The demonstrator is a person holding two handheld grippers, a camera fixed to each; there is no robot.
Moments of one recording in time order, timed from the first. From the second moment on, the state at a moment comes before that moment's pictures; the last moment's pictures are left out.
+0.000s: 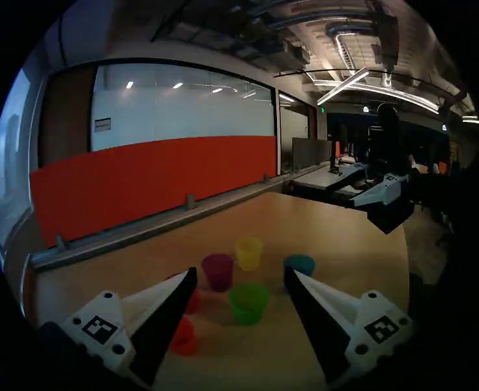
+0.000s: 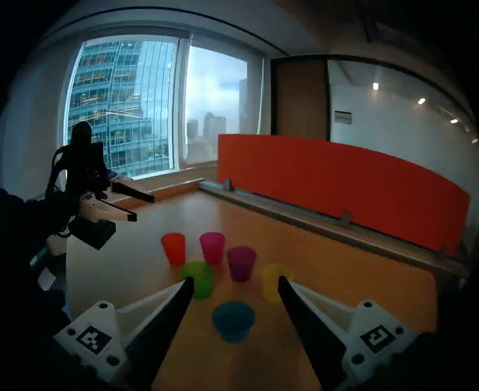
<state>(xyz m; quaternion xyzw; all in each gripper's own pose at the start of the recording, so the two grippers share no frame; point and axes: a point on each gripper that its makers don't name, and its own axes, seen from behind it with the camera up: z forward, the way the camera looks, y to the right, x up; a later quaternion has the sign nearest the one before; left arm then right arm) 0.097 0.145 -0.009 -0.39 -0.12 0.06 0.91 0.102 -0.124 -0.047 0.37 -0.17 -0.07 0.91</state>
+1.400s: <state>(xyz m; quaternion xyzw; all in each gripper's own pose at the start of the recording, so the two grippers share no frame) -0.047 0.179 0.006 -0.41 -0.29 0.11 0.85 -0.049 -0.131 -0.040 0.39 -0.31 -0.13 0.86</state>
